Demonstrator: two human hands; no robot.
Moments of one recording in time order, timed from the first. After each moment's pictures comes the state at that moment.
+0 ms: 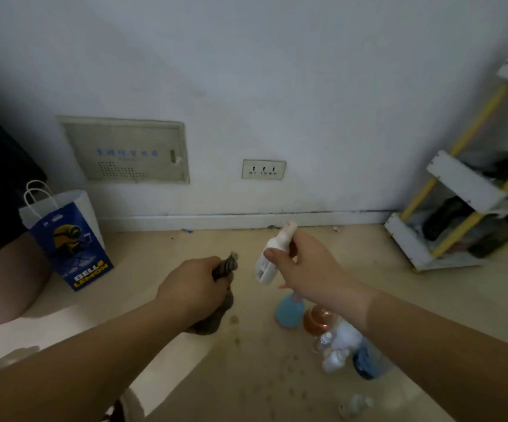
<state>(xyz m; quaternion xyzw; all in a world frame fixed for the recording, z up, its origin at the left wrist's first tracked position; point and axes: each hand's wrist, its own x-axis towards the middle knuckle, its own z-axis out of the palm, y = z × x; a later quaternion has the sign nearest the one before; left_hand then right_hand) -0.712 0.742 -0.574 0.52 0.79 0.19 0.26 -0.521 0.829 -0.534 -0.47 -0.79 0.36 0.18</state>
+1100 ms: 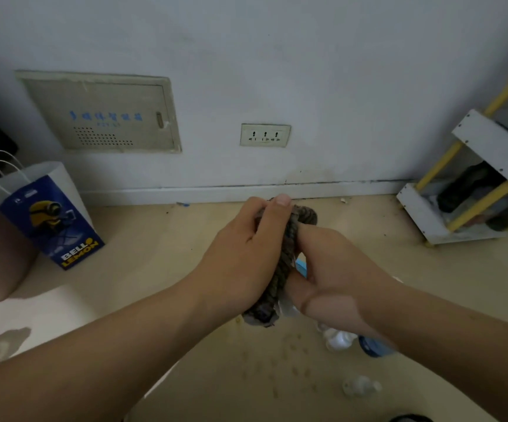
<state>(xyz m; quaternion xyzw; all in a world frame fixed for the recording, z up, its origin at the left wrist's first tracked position) -0.651 0.759 -0.514 0.47 0.65 0.44 0.40 -0.511 0.816 -0.518 -0.34 -0.89 0.29 0.12</state>
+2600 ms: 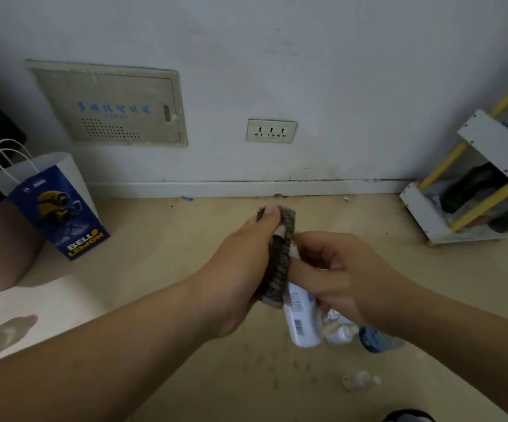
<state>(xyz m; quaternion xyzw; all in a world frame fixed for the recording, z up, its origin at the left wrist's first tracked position) -0.651 0.750 -0.526 0.24 0.55 0.50 0.62 -0.496 0.807 -0.523 -0.36 -0.74 0.54 0.15</state>
